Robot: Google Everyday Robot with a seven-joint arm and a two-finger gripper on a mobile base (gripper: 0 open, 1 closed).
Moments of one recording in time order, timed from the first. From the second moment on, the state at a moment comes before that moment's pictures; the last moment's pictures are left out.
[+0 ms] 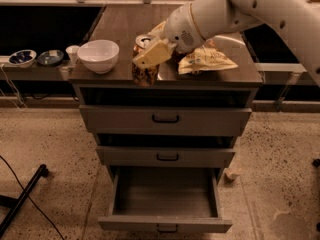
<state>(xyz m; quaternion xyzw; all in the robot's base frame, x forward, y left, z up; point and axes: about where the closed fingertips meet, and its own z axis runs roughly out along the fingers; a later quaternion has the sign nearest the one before) 0.607 0.027 0.948 -0.58 0.66 0.27 0.40</state>
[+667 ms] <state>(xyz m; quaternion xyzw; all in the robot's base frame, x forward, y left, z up) 0.593 0.025 0.894 -0.58 0.67 0.26 0.38</state>
